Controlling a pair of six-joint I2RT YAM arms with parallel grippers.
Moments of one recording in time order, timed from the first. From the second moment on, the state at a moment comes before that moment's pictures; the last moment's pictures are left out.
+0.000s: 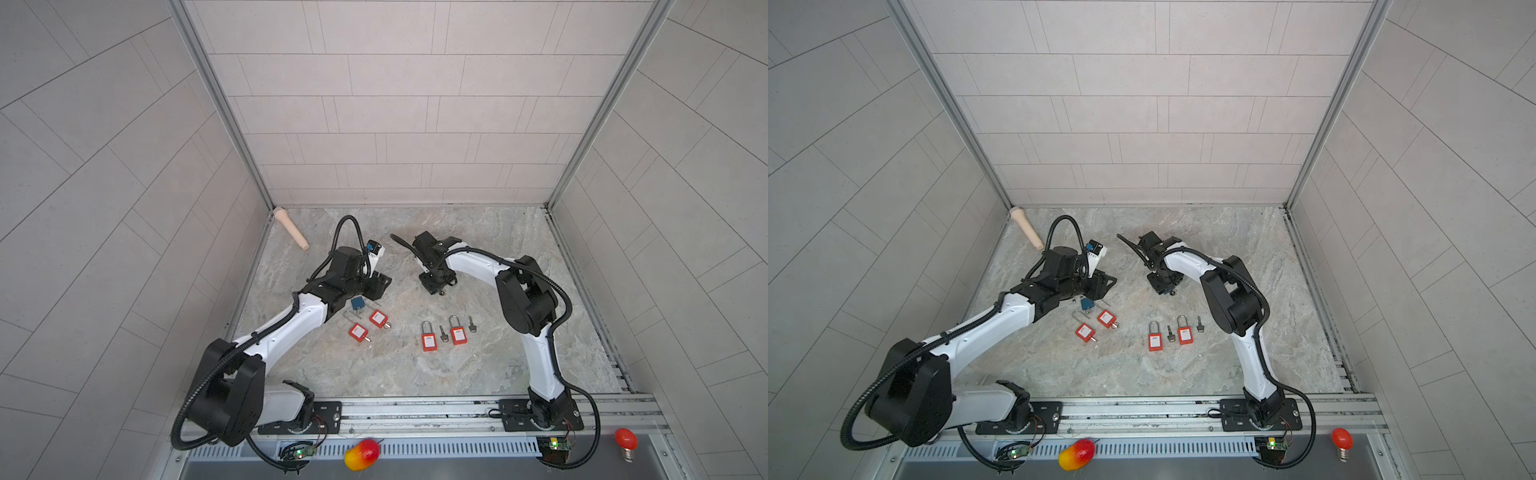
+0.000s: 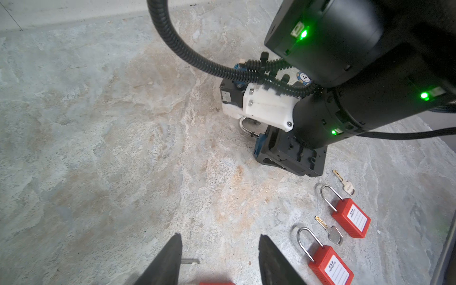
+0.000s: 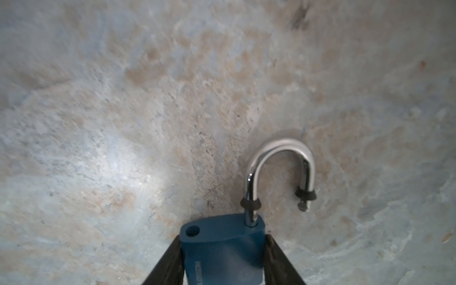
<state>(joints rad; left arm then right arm) -0.44 1.31 0.80 -0.16 0.29 -0.06 0.56 2.14 1.62 -0.88 0.10 0.02</state>
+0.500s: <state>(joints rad) -0.44 1.26 0.73 -0.10 0.25 -0.04 0.61 1.97 1.54 -0.90 0.07 -0.16</state>
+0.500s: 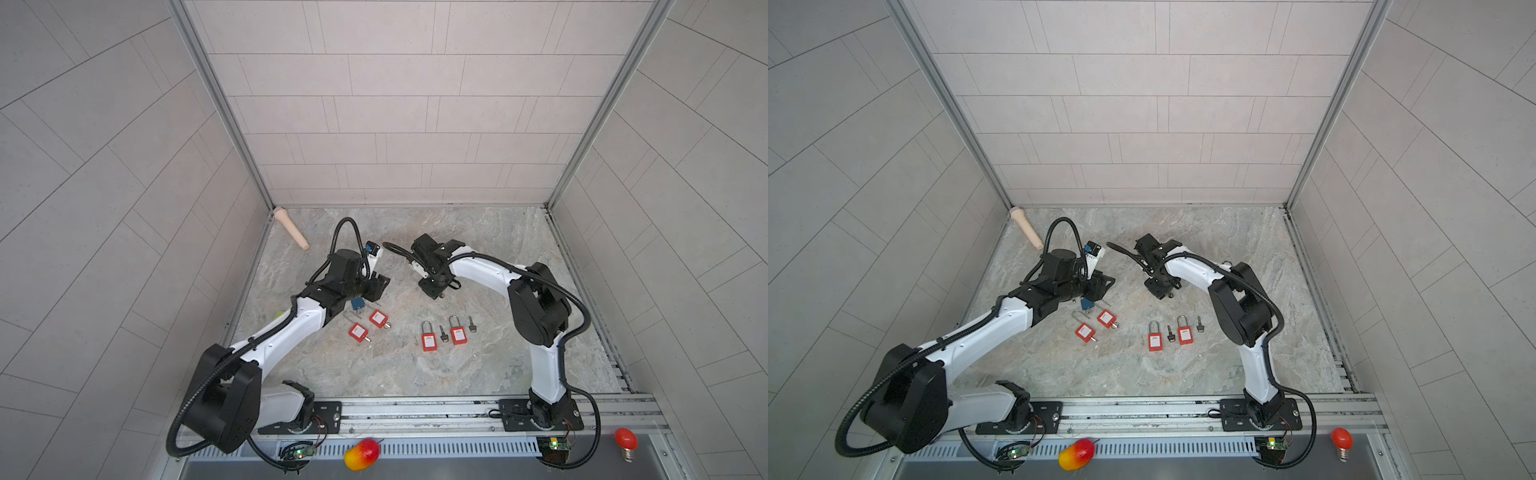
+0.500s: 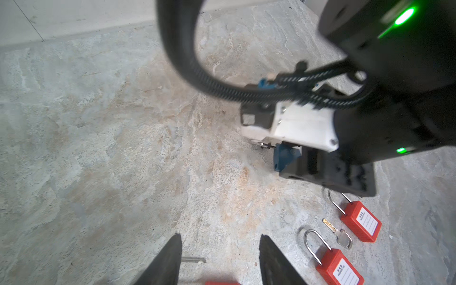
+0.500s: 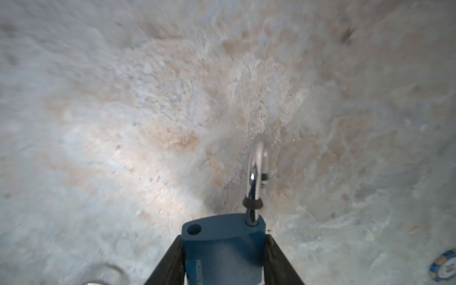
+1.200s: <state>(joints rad) -0.44 1.32 0.67 0.30 0.79 0.18 0.60 1.48 1.29 -0.90 -0.33 -0.61</state>
